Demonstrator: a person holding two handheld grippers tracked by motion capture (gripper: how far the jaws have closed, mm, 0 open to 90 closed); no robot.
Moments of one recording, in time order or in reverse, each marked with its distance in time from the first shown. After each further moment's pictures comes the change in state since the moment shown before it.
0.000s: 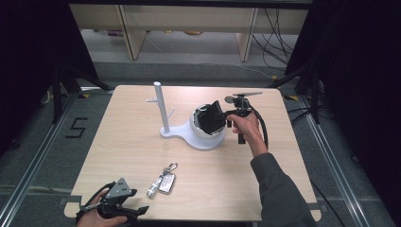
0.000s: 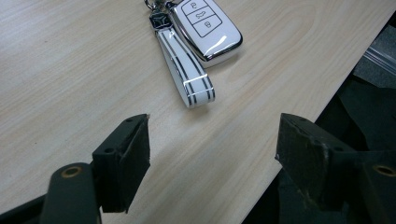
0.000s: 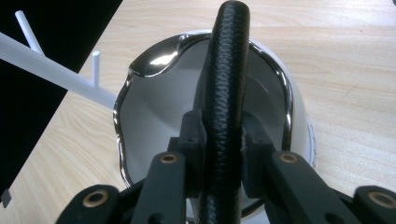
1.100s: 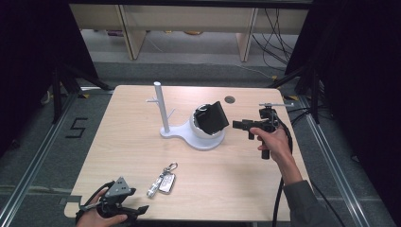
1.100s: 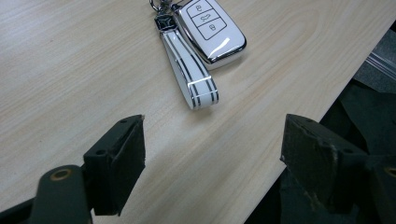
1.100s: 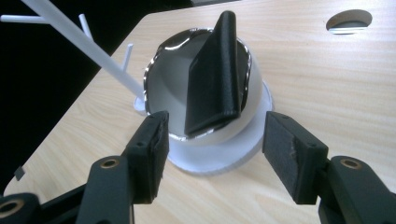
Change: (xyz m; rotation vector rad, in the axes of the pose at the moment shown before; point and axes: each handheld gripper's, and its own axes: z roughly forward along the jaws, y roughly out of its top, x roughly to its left) left arm 0.001 0.001 0.000 -0.010 0.006 -0.036; right arm -0.004 -0.051 -0.090 -0.141 0.004 -0.092
